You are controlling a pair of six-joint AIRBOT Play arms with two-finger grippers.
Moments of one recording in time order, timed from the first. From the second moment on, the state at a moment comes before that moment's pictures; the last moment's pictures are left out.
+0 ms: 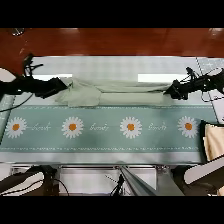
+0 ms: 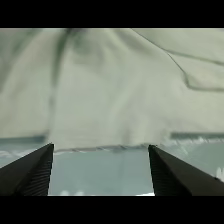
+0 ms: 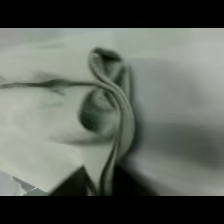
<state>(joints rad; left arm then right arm) 0.06 -1.25 1.00 0.97 -0.97 -1.39 -0.33 -1.85 1.40 -0.86 1.31 1.32</state>
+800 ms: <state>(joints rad) -0.59 -1.61 1.32 0.86 -0.74 -1.45 -0.31 -0.99 1.03 -1.02 1.39 1.32</state>
